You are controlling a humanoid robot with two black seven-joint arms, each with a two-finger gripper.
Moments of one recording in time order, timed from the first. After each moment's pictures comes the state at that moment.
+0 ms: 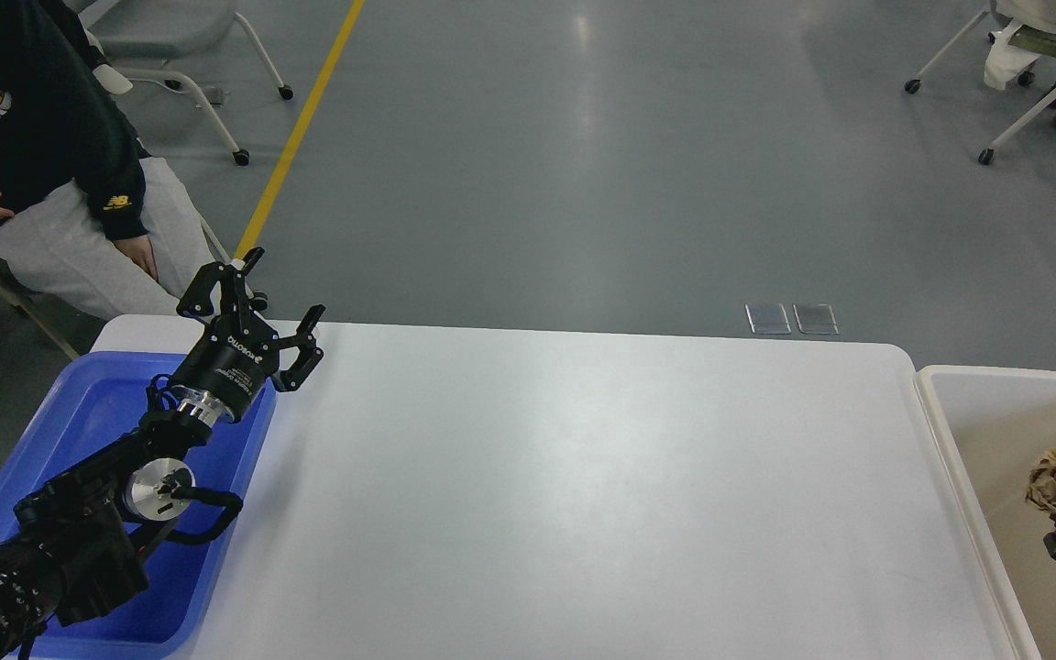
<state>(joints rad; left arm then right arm) -0.65 0.33 -0.60 -0.46 0.08 -0.61 -0.61 0.65 -0.58 0.25 0.35 0.53 -0.22 -0.10</state>
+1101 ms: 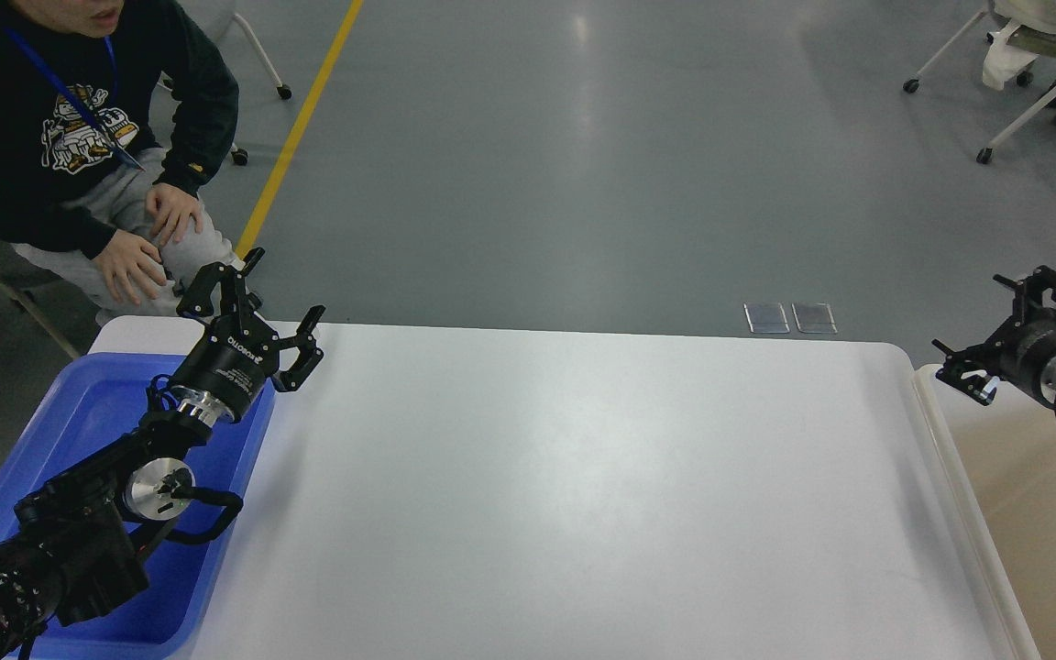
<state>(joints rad) -0.65 0.33 -0.60 -0.46 0.07 -0.61 -0.61 0.79 -0.61 0.55 0.56 0.36 0.12 -0.09</state>
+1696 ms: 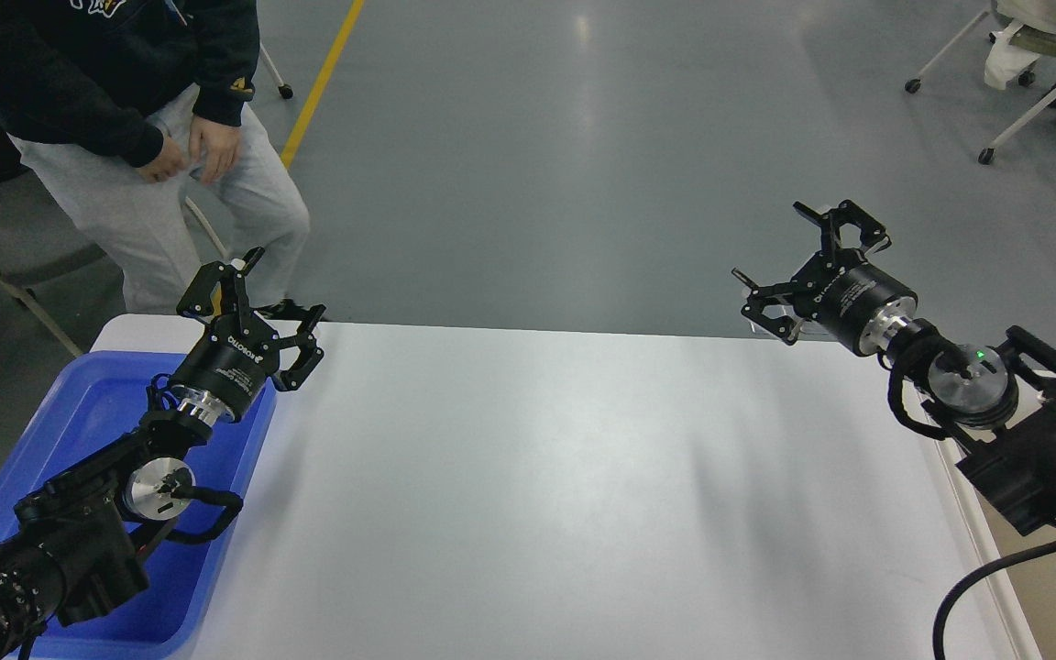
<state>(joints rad) -0.65 0.33 -0.60 -0.46 0.08 -0.61 -0.61 0.83 -0.32 0.67 0.64 0.35 0.34 -0.09</state>
